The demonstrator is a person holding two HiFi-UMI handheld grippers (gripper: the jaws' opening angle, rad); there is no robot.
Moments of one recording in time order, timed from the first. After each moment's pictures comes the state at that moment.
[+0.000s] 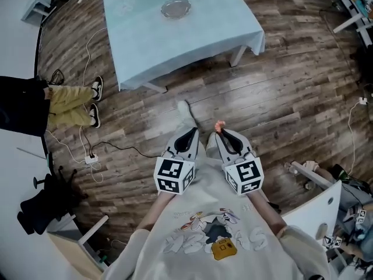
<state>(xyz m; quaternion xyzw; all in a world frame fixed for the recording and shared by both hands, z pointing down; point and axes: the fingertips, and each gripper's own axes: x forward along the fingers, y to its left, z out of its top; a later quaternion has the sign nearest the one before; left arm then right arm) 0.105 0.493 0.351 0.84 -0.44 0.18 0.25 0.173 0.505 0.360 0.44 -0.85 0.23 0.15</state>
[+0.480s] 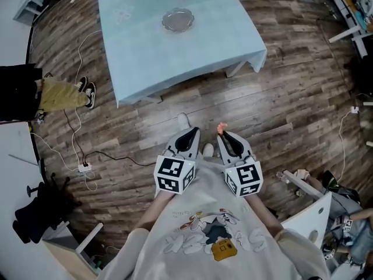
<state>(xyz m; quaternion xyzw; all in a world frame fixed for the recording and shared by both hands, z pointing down) 0.084 0.380 0.351 0.85 -0.42 0.16 0.28 0.156 0.398 0.360 0.47 -0.84 0.23 0.18</state>
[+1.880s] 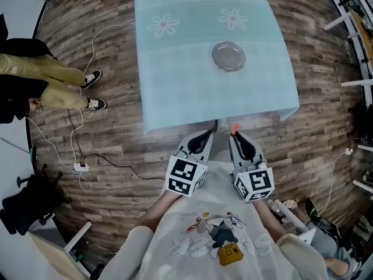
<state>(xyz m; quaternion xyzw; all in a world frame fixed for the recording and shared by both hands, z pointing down) -0.059 0.180 0.353 0.85 -0.44 0.12 0.28 0.006 0.176 0.338 0.44 -0.86 0.18 0.18</state>
